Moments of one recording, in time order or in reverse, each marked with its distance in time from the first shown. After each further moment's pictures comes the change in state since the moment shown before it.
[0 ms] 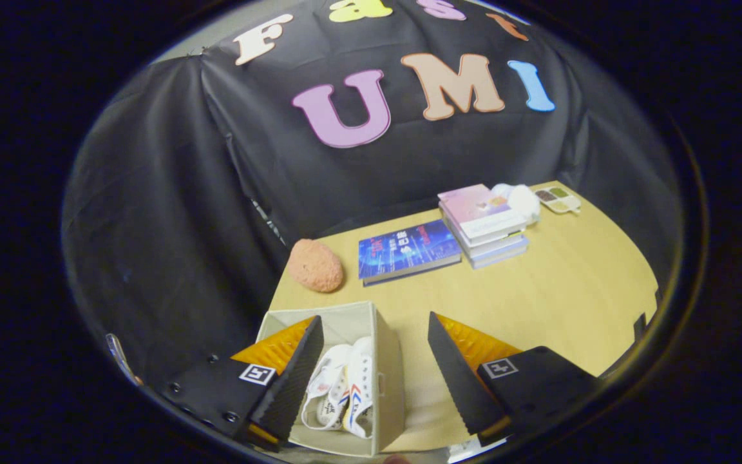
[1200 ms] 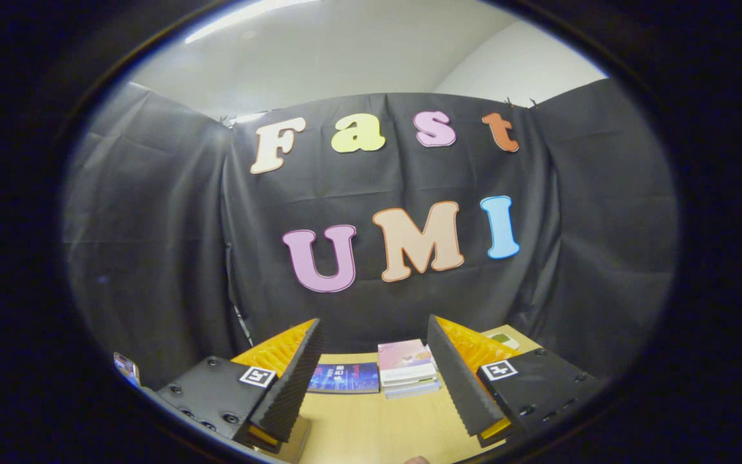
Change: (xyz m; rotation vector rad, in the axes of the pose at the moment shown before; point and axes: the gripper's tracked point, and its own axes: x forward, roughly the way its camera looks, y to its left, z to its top) arm -0.136 -0.122 0.197 -0.148 -0.567 -0.011
